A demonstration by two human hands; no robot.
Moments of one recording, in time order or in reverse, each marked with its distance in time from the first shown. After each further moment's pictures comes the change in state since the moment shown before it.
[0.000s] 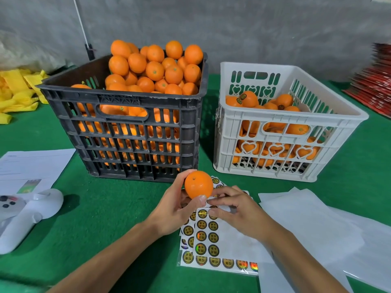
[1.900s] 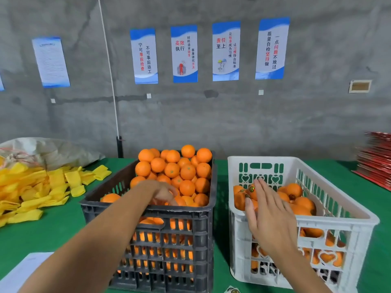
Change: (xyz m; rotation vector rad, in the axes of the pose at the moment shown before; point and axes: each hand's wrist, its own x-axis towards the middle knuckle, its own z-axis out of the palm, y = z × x) left_hand 0.234 0.166 -0.193 0.803 -0.174 -0.716; right_hand 0.130 -0.075 -0.125 -0.914 0.881 -0.008
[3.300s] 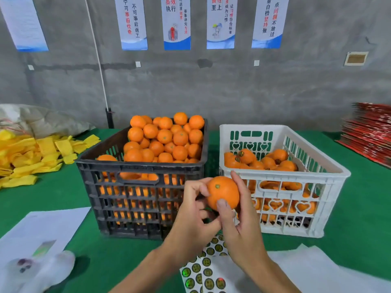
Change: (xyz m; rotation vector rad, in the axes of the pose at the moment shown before) left_hand -0.153 0.029 0.232 -0.937 0.455 1.065; right_hand -0.099 -0.071 -0.070 1.101 -0.207 0.199
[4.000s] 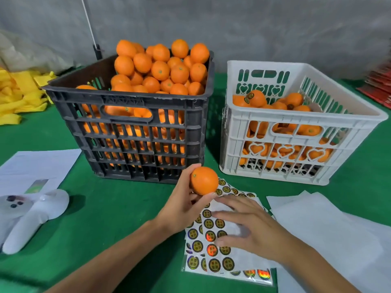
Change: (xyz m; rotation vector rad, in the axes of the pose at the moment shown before) left_hand -0.079 -0.121 -0.022 0.143 -0.075 -0.329; right_hand -0.080 0.104 -0.051 -0.535 -0.854 -0.023
